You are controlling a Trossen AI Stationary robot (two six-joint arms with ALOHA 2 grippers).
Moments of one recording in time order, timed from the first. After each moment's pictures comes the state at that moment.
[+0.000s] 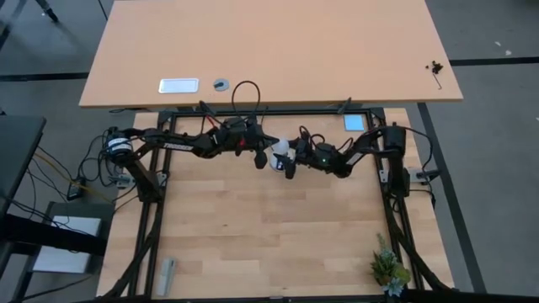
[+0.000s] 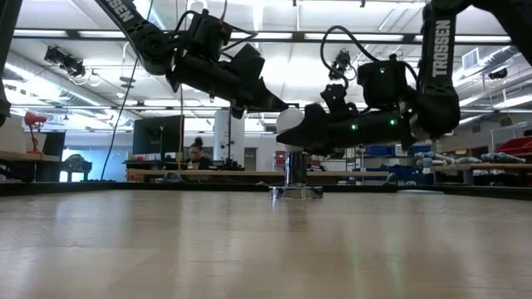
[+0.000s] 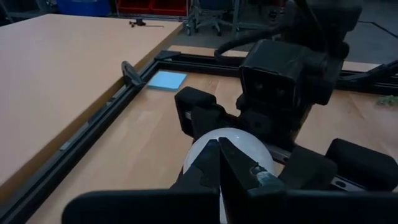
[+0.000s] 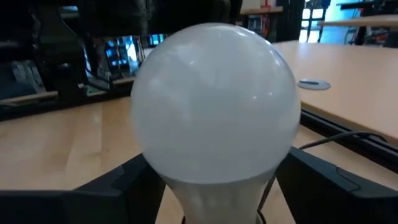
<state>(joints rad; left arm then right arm) 0.34 1.66 0.87 0.51 0.12 0.02 -0.28 1.97 0.56 1.34 0.15 0.08</state>
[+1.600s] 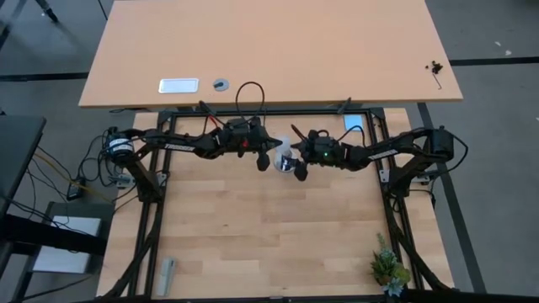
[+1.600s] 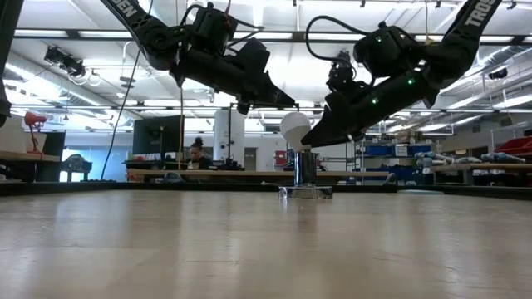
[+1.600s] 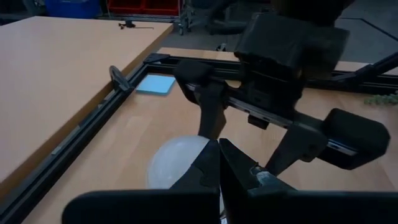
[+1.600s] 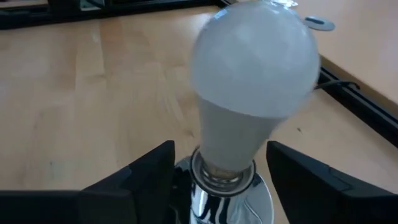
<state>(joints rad) 0.32 1.66 0.92 0.48 0.12 0.03 -0.26 1.55 0.56 0.57 0.13 0.04</state>
